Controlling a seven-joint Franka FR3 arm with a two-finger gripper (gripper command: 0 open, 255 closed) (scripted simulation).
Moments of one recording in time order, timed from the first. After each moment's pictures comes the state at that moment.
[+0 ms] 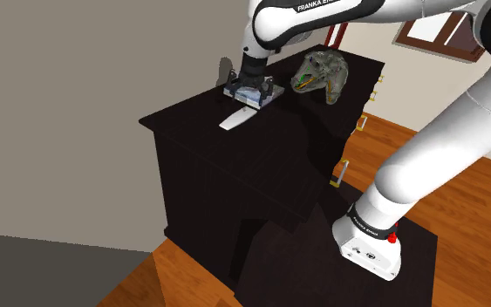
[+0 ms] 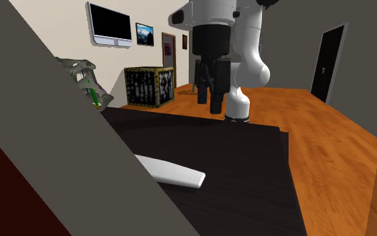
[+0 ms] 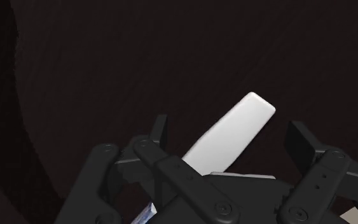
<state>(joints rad) -0.23 -0.16 0.31 -2.17 0.05 2.05 0.92</state>
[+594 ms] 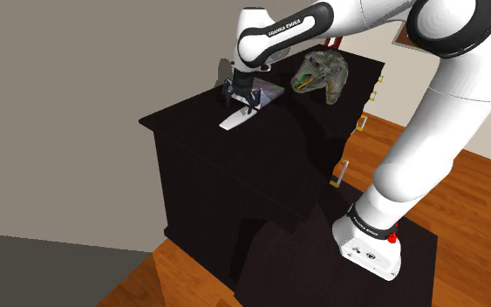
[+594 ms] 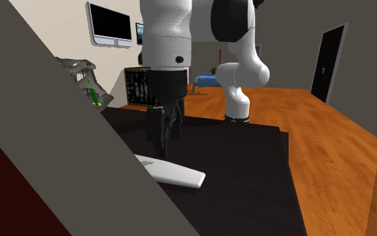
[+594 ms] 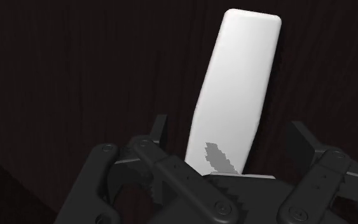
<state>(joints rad) -0.28 0.15 0.27 -2.02 -0.05 2.17 1.34</state>
